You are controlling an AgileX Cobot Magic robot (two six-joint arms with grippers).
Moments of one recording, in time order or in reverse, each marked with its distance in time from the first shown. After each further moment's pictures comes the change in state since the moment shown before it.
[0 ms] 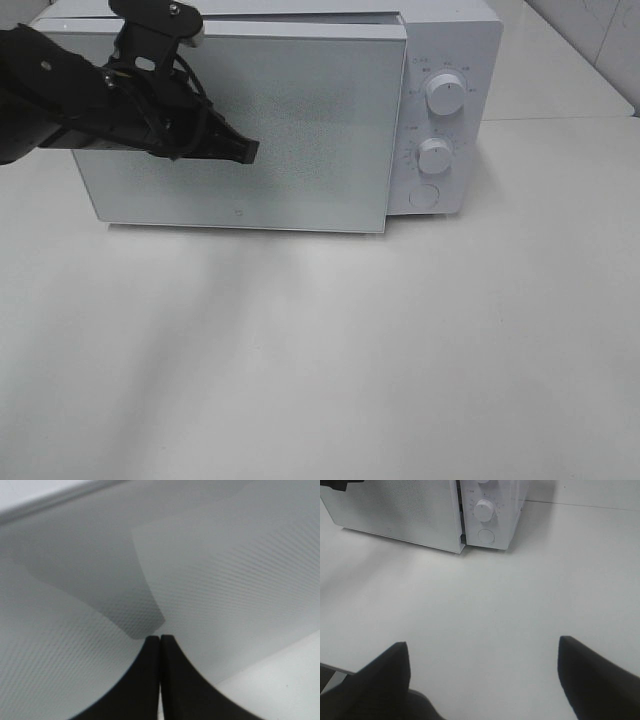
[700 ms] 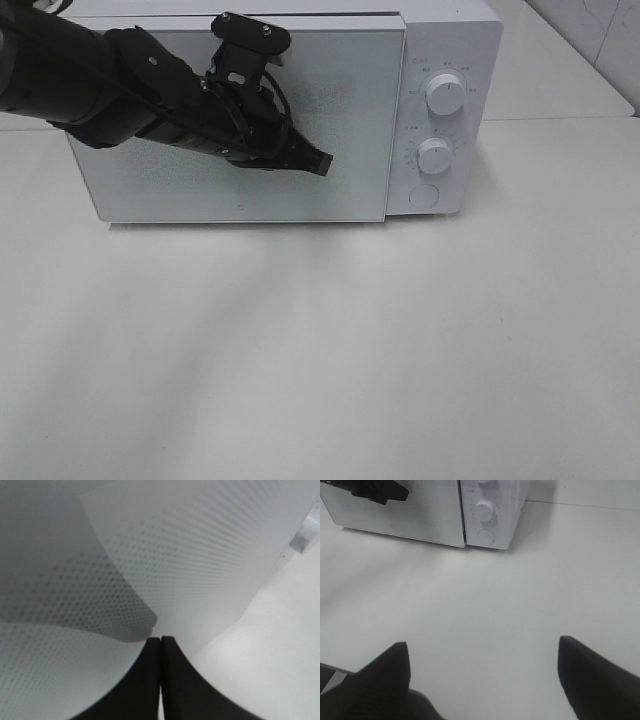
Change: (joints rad) left arm -0.043 0.193 -0.247 0.001 0.193 -0.026; right arm 0.000 0.000 0.000 0.000 0.000 0.000
